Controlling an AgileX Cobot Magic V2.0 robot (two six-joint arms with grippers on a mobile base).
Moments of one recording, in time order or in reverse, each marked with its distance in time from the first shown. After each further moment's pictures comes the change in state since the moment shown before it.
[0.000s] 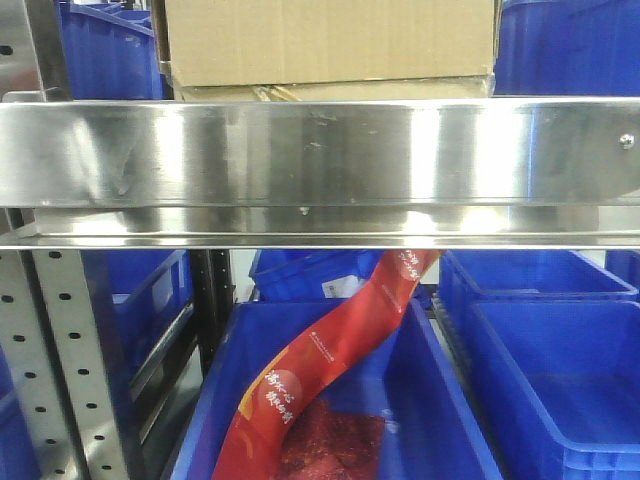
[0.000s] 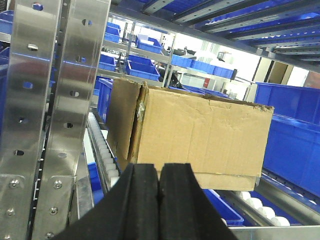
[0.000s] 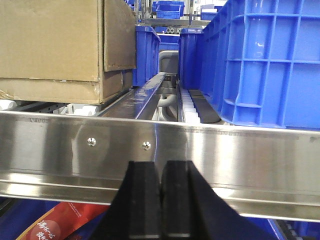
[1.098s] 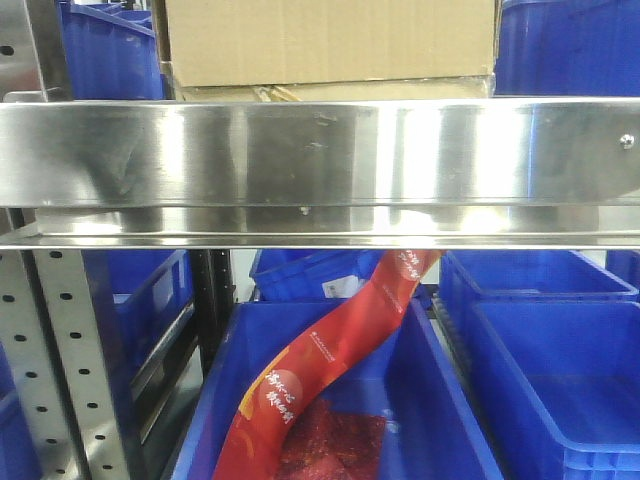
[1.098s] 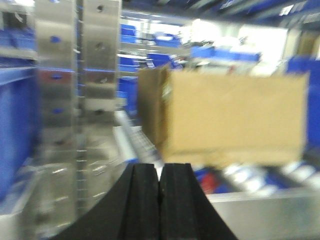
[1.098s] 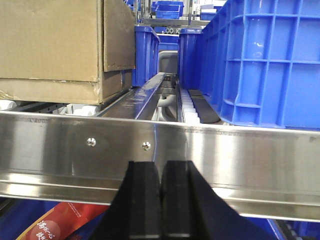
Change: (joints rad) left arm 0.115 -0.107 0.158 -0.242 -0.025 0.436; right arm 0.000 0.000 0.000 0.002 0.000 -0.002
